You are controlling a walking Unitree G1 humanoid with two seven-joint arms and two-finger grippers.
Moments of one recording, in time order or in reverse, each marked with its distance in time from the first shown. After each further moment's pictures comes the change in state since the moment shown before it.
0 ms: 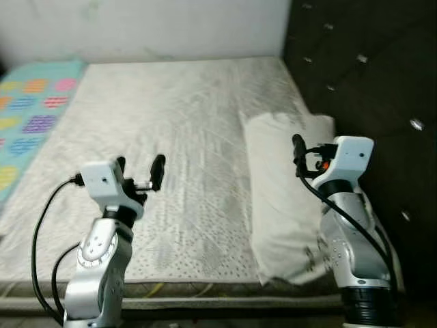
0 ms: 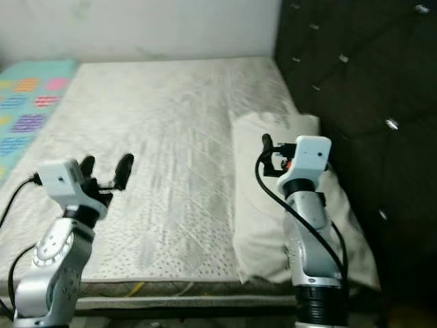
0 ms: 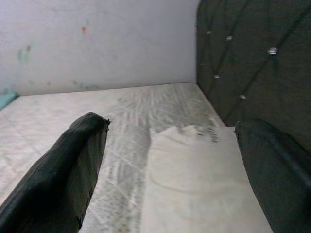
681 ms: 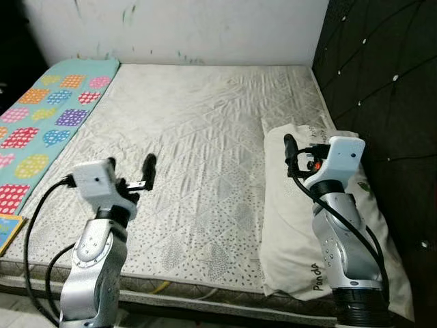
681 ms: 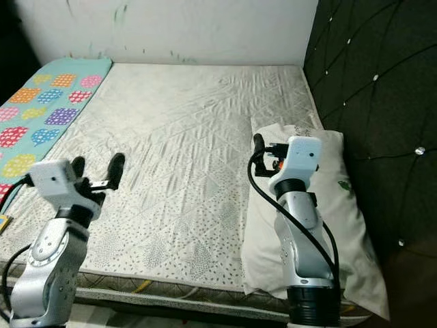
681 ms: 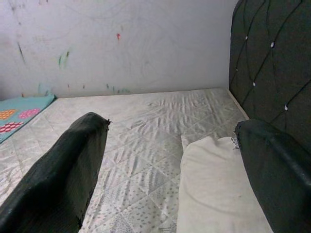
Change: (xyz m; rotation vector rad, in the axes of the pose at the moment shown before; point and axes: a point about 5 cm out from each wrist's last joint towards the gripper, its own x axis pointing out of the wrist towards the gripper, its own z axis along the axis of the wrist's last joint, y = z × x) left arm -0.006 0.012 -0.004 0.019 0.019 0.074; right arm -0.001 0.016 -0.001 0.034 0.007 0.040
